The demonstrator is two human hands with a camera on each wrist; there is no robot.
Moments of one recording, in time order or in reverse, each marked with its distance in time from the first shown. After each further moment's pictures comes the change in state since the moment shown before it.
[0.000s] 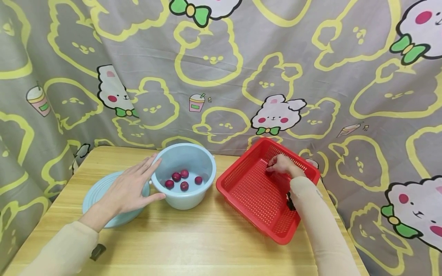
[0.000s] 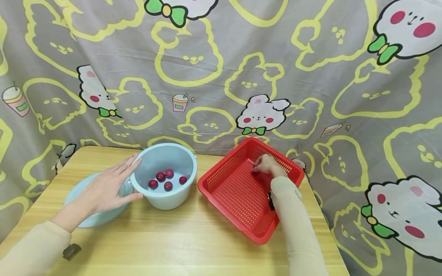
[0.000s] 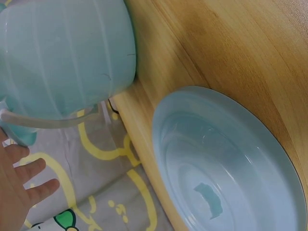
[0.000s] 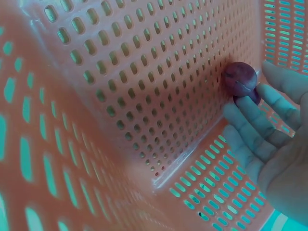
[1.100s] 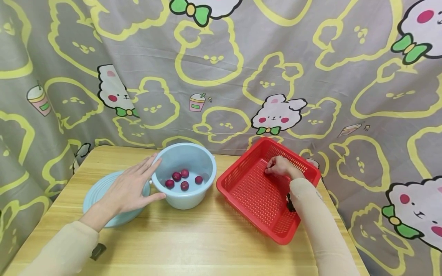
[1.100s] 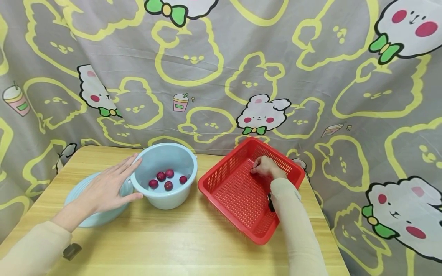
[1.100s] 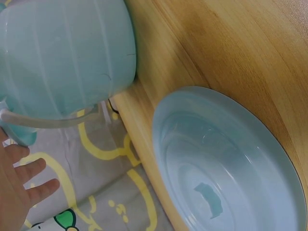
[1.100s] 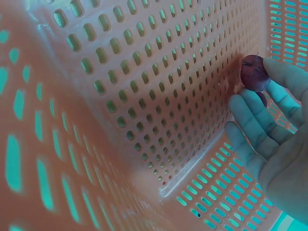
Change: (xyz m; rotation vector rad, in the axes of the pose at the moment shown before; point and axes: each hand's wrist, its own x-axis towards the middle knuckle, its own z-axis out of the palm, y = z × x) left_hand 0.000 0.000 0.000 0.001 0.006 0.001; right_hand -0.004 0.000 0.009 0.020 -0.005 -0.033
